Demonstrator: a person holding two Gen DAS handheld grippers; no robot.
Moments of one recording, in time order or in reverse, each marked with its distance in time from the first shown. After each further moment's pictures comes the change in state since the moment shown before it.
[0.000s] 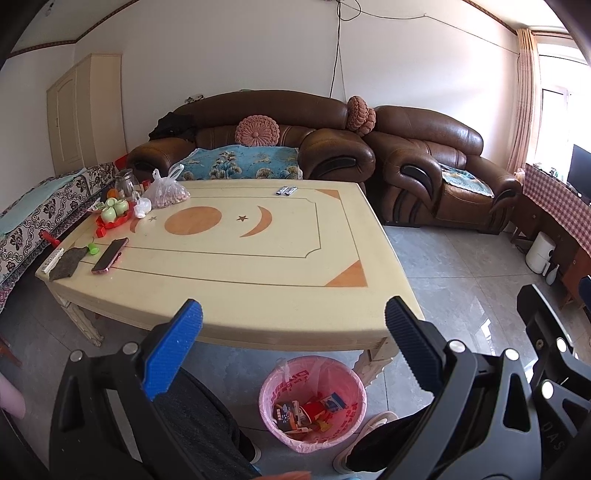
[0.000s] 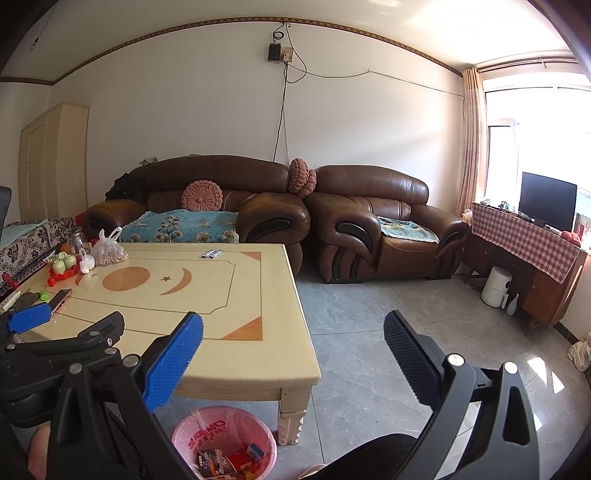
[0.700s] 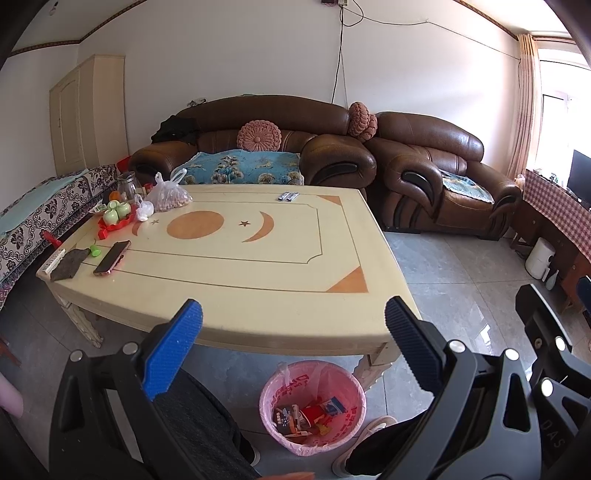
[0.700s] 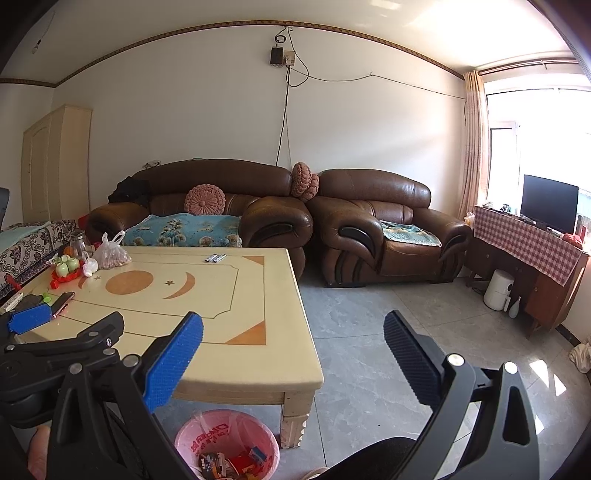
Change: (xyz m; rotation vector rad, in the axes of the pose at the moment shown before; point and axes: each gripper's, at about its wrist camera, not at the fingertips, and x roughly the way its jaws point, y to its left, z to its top) left arm -0.007 0.003 0.003 -0.003 -0.019 0.000; right arm -0.006 0.005 0.000 -0.003 -0.020 0.009
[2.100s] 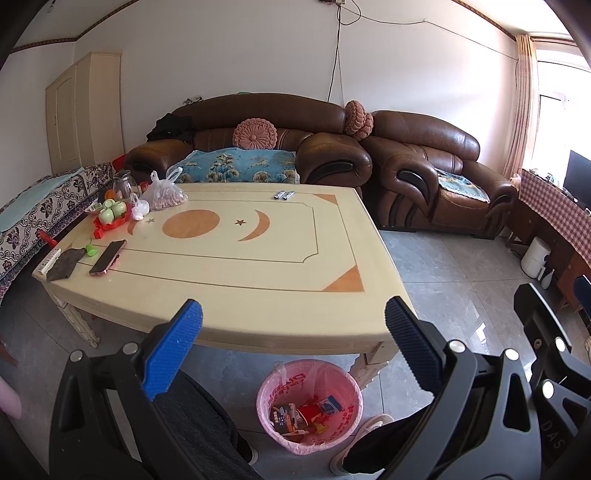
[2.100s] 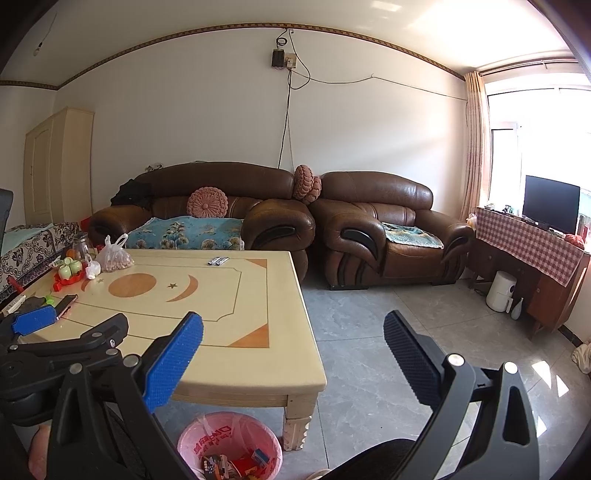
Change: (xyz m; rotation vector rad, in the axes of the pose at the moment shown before) left arm 0.001 0.004 0.007 -0.004 0.017 -0.022; right arm -0.001 0.004 0.006 0.001 -0.005 0.012
